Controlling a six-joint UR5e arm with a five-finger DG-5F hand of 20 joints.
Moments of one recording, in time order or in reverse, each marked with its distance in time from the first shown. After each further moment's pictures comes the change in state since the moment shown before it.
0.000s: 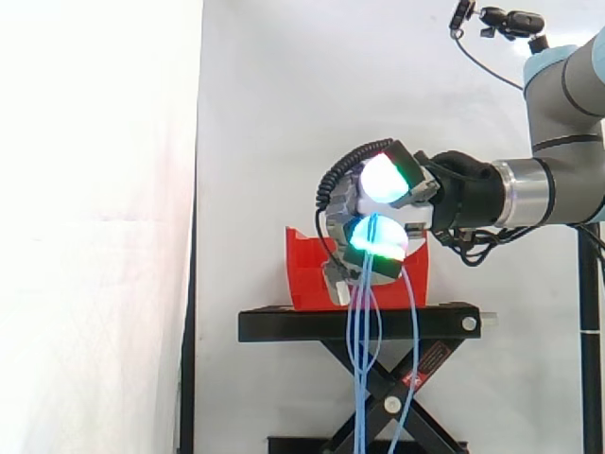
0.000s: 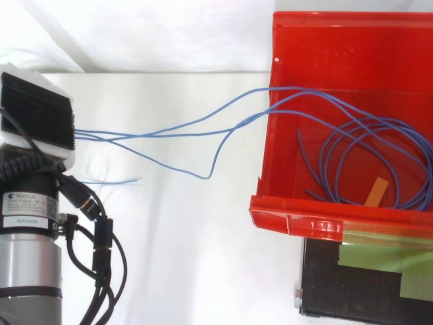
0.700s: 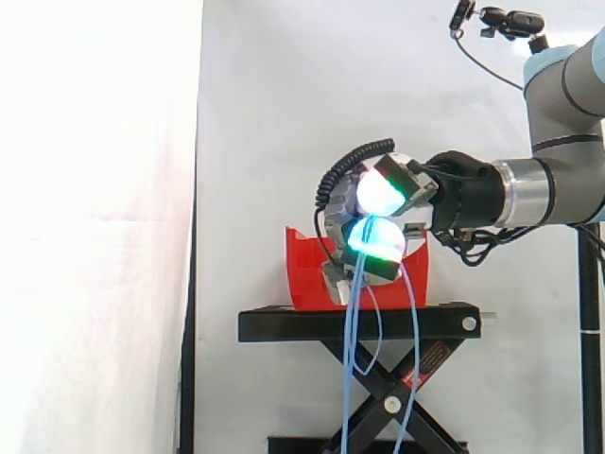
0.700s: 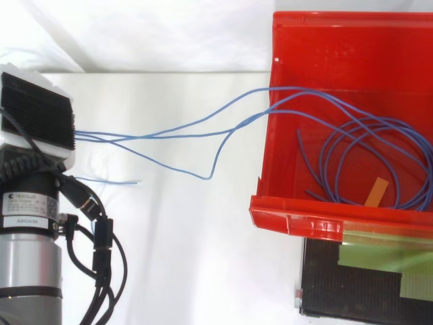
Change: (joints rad) arm 0.000 0.000 0.000 0.000 0.000 -0.001
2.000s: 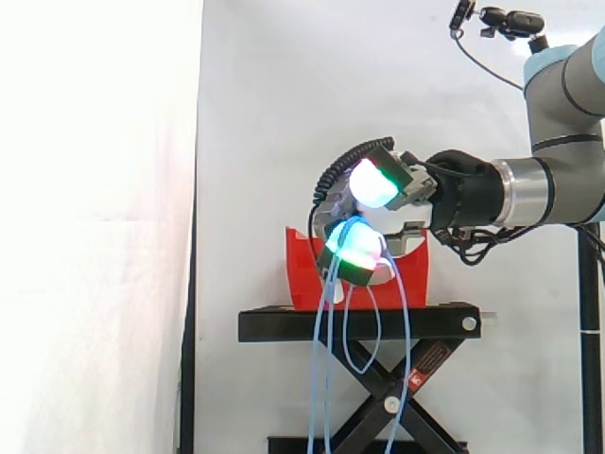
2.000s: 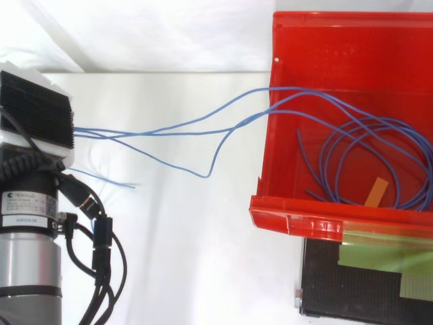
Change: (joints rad) arm 0.000 0.000 0.001 0.006 -0.001 0.002
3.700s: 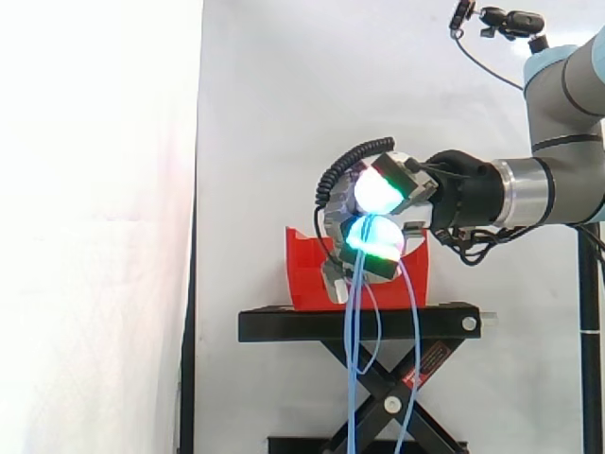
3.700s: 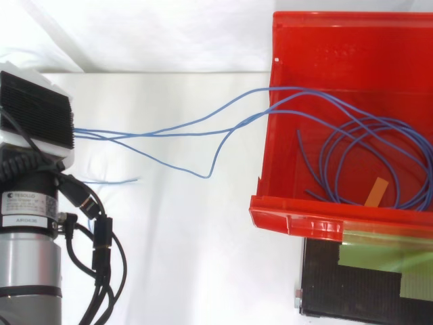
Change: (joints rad) arm 0.000 0.000 0.000 -0.001 0.000 -0.002
